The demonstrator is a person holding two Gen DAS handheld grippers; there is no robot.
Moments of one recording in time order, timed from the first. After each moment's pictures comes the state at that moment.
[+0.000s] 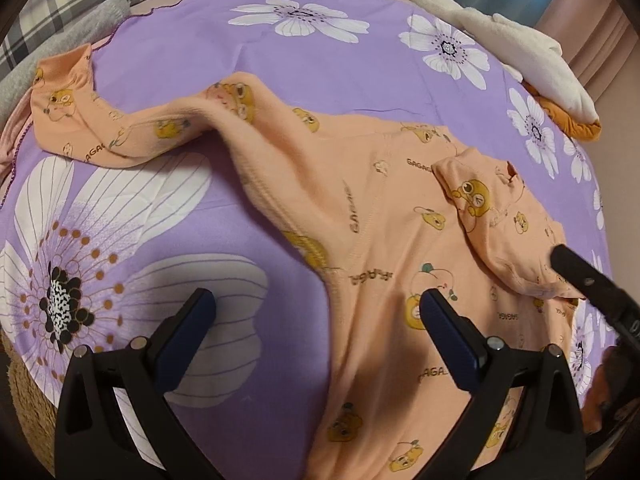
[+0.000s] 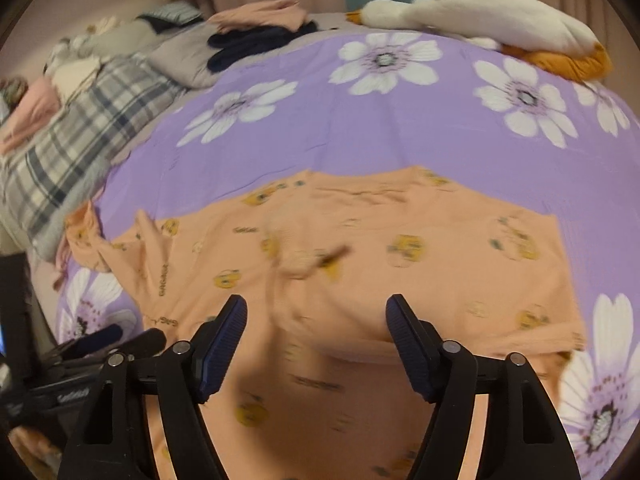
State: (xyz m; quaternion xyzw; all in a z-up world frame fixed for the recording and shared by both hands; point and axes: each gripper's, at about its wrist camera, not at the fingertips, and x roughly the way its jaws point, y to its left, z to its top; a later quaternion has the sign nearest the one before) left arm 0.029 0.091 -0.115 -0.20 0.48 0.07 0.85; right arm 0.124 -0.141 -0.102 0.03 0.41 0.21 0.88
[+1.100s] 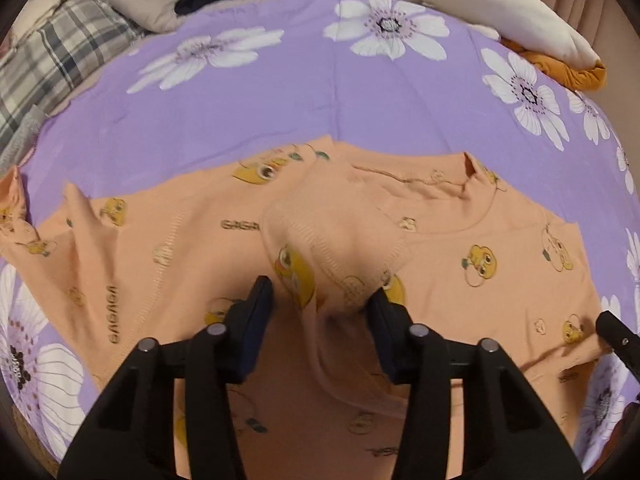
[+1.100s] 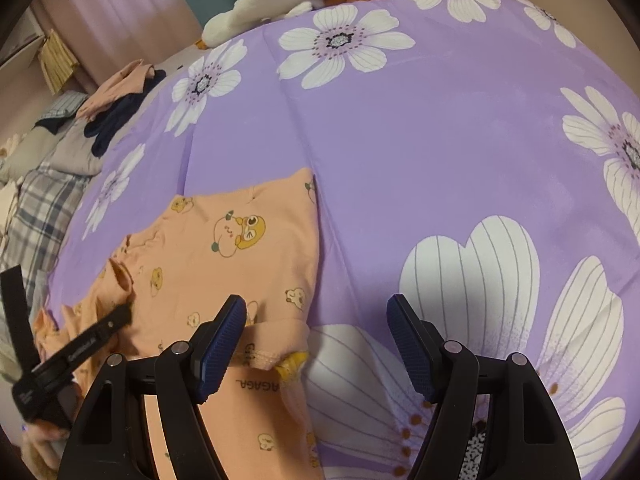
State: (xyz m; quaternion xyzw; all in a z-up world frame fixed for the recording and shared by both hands) left arm 0.129 -0.025 -0.115 -0.08 0.47 0.10 0.87; right arm 0.144 -0.301 -0.150 0.18 0.44 0.09 0.88
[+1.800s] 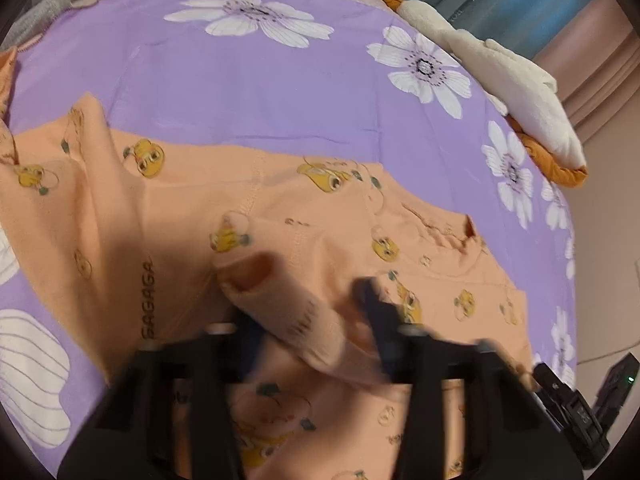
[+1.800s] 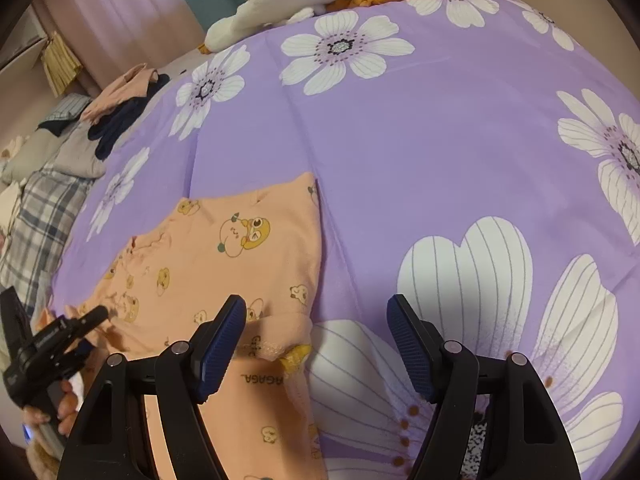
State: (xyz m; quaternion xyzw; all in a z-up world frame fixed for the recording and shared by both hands) left arm 0.112 0.040 -0.115 -0.27 0.45 0.06 0.85; right arm 0.139 -0.302 -0.146 0.18 0.43 0.09 0.88
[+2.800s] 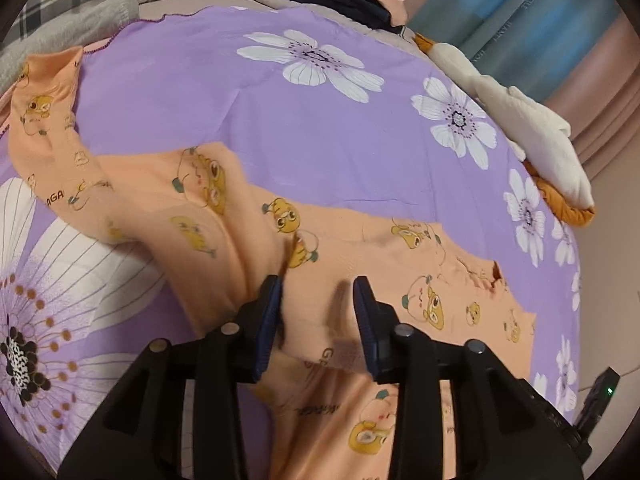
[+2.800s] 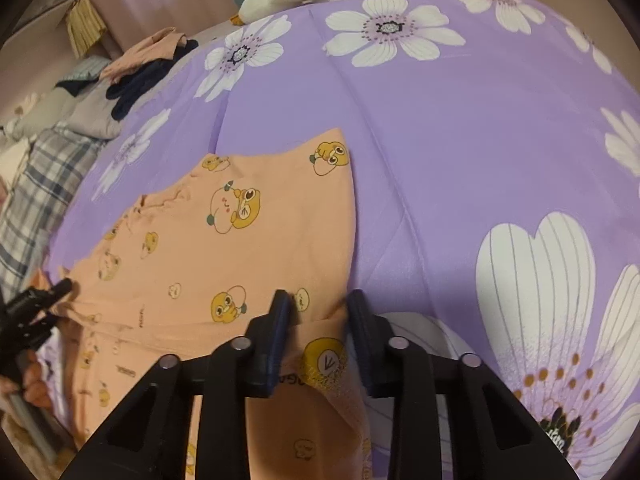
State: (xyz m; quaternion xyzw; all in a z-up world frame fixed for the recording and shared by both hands) left arm 0.075 0.118 -0.103 -0.30 0.40 0.09 0.86; right arm 0.147 -0.263 -0.159 0.13 0.44 0.12 0.88
